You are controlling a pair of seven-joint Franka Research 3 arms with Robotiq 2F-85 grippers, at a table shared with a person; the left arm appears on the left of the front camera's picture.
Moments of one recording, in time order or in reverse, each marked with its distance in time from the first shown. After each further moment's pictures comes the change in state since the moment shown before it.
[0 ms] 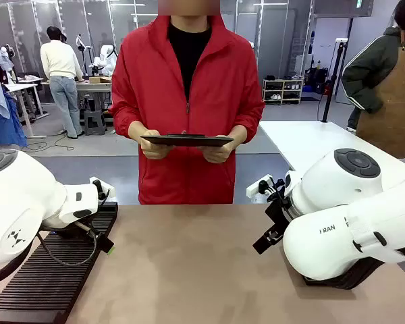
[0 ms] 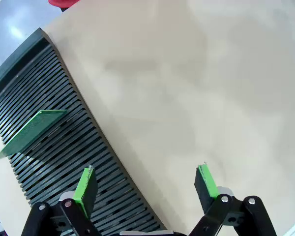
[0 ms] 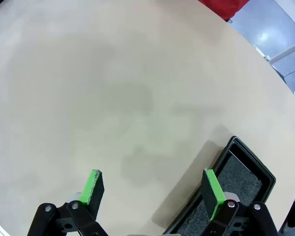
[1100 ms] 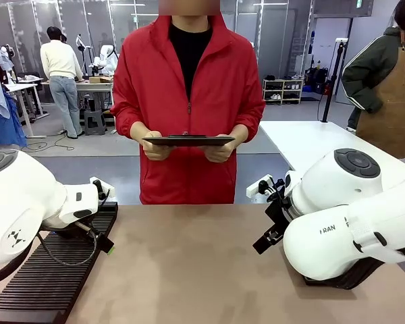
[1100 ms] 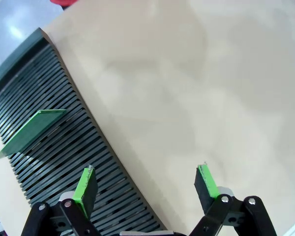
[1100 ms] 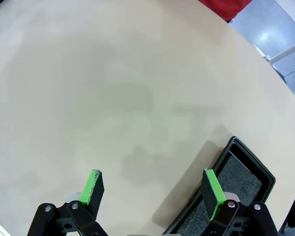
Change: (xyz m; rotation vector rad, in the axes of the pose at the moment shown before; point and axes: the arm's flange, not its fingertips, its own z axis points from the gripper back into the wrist) left arm 0.001 0.000 0.002 -0.001 0.003 -0.001; right arm 0.002 0.000 0.003 0.002 -0.003 -0.003
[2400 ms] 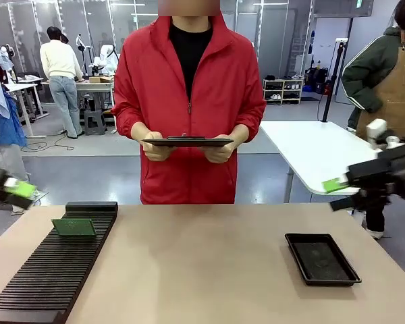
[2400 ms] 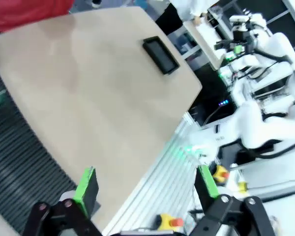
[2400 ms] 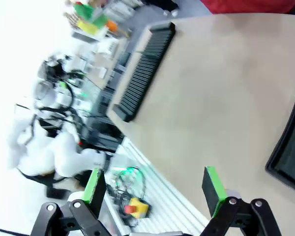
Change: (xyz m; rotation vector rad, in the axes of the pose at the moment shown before) left arm -0.080 0.137 0.176 -0.824 -0.252 0.299; right arm -0.096 -0.148 0.159 0.901 -0.252 -0.622
